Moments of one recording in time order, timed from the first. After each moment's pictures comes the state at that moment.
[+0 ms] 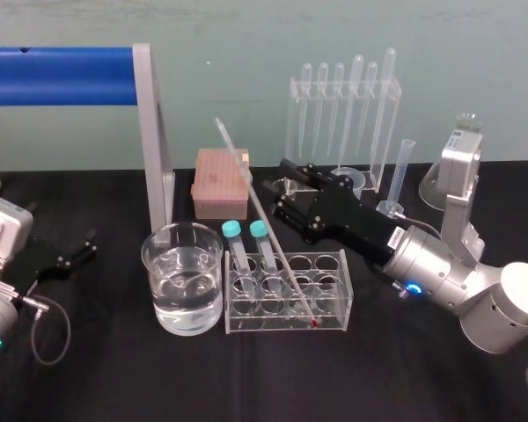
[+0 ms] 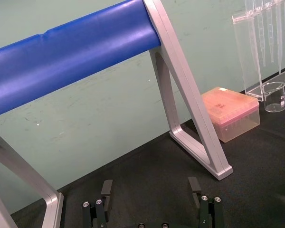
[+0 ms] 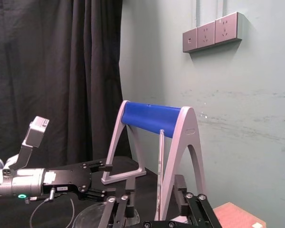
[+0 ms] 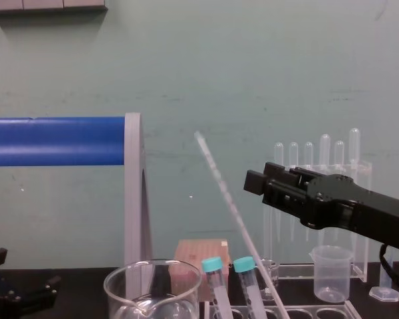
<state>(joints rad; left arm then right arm) -0.20 0.60 0.45 -1.41 -0.25 -0.12 0.03 0.35 0.41 -0.43 -1.35 0.59 -0.26 0.70</state>
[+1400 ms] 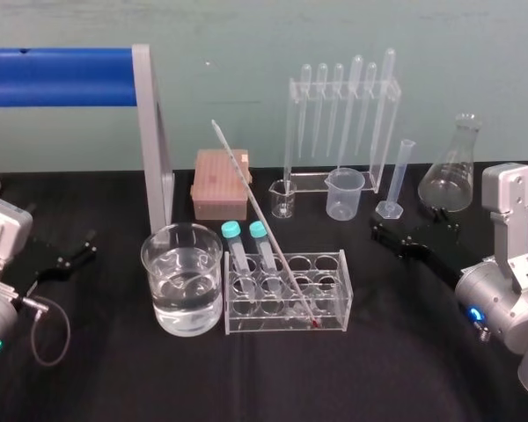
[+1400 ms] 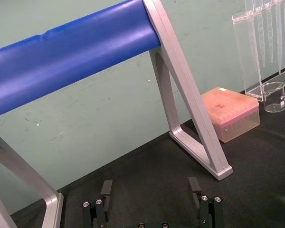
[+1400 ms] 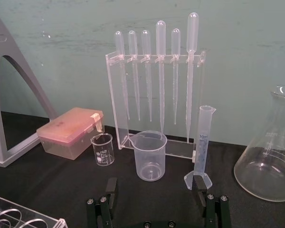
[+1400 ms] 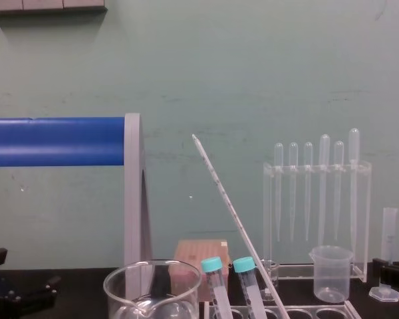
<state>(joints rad) -0.20 0.60 0.45 -1.41 -0.25 -0.12 0.03 0.17 0.43 -0.25 -1.42 0.43 0.02 0.16</state>
